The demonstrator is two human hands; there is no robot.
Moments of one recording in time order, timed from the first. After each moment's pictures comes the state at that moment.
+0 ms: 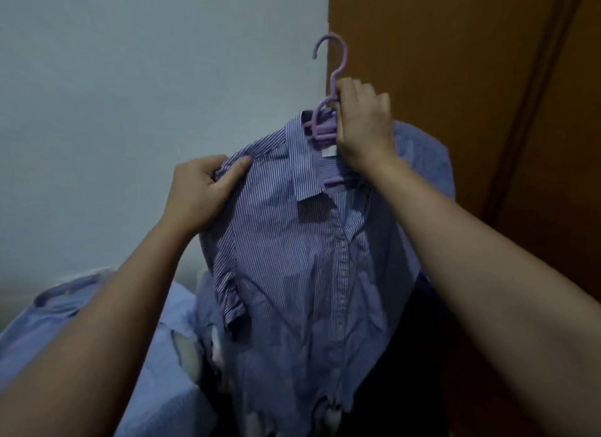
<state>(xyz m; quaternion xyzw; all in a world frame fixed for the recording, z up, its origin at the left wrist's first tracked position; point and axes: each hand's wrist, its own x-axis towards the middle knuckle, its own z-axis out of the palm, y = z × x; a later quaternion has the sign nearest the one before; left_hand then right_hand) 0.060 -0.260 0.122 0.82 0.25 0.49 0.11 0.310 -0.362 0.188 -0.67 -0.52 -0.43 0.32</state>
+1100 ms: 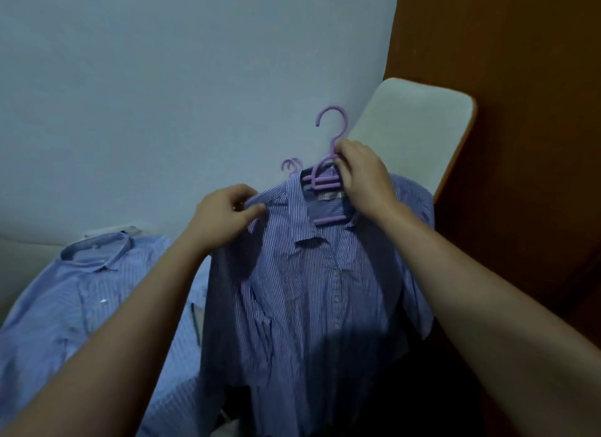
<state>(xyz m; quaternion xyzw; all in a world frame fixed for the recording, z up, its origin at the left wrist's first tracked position) 0.062 -0.165 0.016 0.83 0.41 0.30 0.22 0.328 -0.234 0.040 -0.63 -0.65 -0.20 0.38</state>
